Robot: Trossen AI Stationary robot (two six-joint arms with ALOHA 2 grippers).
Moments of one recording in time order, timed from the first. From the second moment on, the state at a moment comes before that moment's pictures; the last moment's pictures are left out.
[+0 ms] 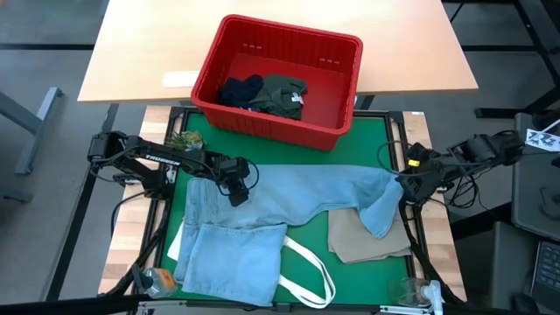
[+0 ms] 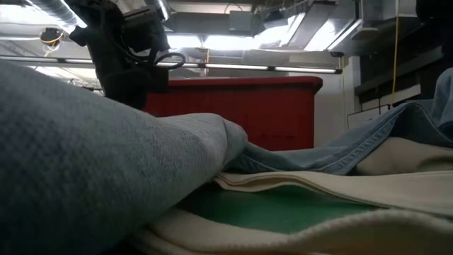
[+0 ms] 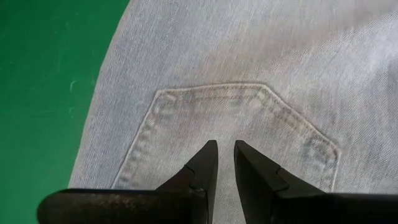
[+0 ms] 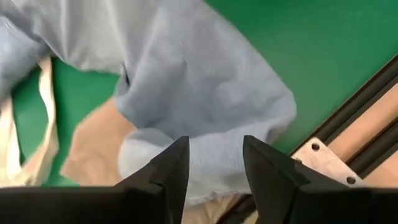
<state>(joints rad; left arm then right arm) 0.08 1.42 0.73 -0.48 -0.09 -0.42 0.42 0.63 1.03 -1.57 0.27 1.16</state>
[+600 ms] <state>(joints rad) 0.08 1.42 0.73 -0.48 -0.09 -0.47 0.42 0.53 0.96 -1.57 0.37 1.07</state>
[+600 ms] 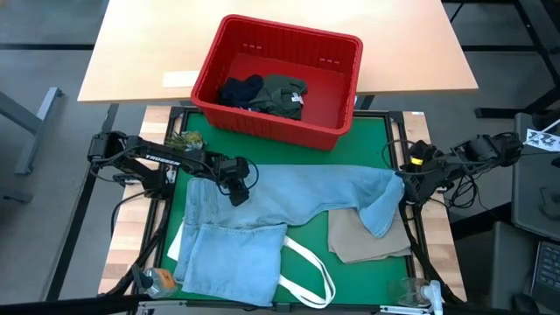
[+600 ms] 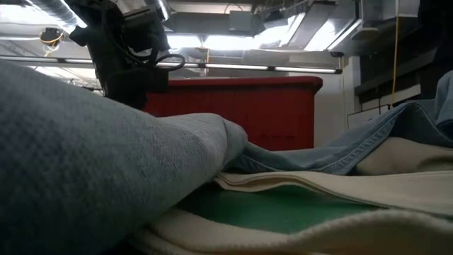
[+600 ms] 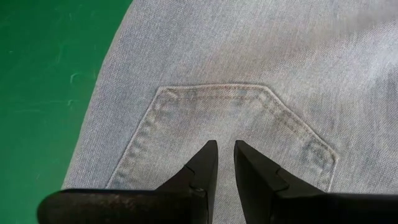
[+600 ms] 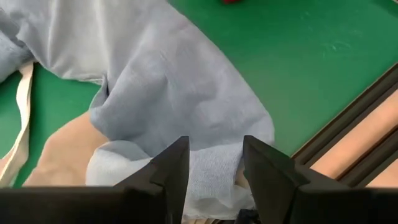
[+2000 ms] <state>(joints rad) 0.08 1.42 0.73 -0.45 -0.09 -0.50 0.42 0.52 0.84 -1.45 0.10 1.08</state>
